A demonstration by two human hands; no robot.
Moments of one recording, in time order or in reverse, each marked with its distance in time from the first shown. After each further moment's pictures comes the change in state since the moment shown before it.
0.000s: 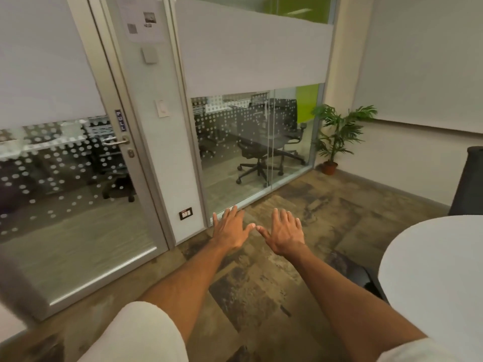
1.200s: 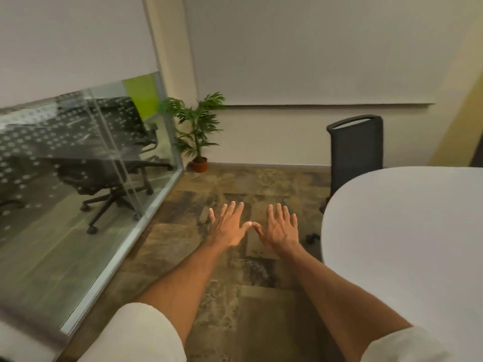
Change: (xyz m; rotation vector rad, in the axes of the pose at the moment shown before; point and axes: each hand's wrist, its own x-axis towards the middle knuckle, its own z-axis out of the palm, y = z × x) left_hand 0.474 0.240 0.116 0.022 -0.220 0.694; right_hand 0.317 0.289 0.039 0.002 0.006 0.781
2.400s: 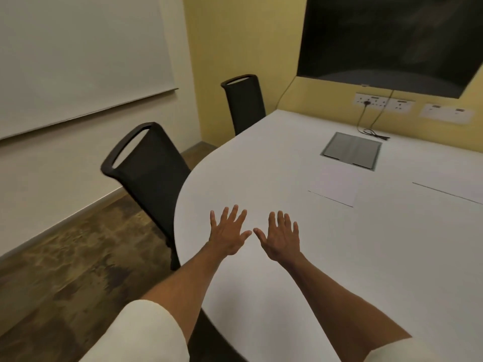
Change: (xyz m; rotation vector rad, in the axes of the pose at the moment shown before) left_hand 0.321 0.393 0.147 0.183 -0.184 1.180; right_hand 0.123 0.360 -0.014 0.025 0.188 1.091
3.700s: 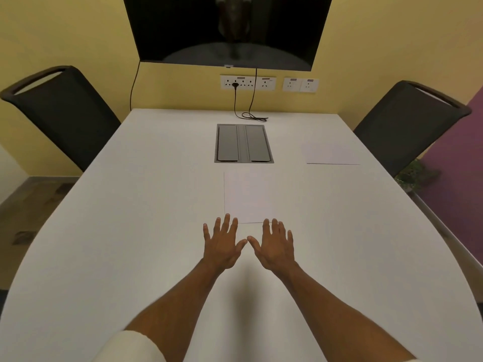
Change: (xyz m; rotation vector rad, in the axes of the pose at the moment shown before) left_hand 0.348 0.163 0.057 -0.068 -0.124 0.538; right_hand 0.218 0.182 -0.018 0.028 0.038 0.660
